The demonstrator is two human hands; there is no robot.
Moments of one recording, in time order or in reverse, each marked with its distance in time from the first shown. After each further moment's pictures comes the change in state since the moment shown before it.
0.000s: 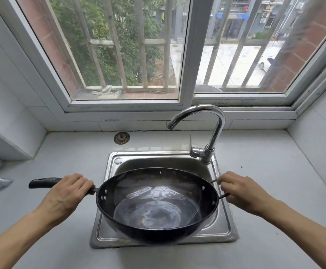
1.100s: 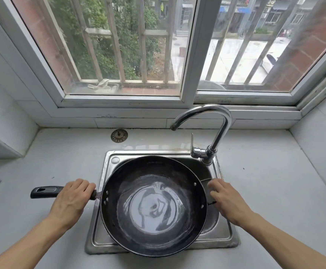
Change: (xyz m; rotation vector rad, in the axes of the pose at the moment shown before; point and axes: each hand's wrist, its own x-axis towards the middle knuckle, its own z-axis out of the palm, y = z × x) left_hand 0.012 0.020 0.040 -0.051 -0.269 -0.279; right_hand 0.010 -0.009 0.085 0.011 -0.096 0.171
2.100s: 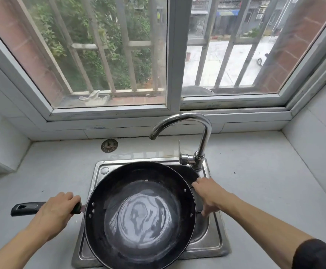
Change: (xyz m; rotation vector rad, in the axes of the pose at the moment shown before) left_hand 0.010 0.010 -0.038 -0.079 -0.295 -0.105; right_hand 0.055 0.017 -0.027 -0.051 -0.539 0.094
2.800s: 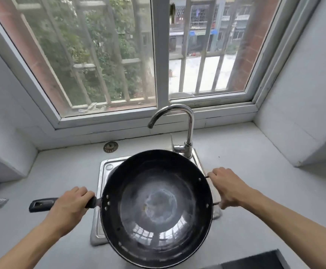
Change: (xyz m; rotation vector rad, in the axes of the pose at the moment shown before) left_hand -0.078 0.018 -0.031 -0.061 0.303 0.211; right_hand -0.155 -0.035 -0.012 -0.023 0.153 0.197
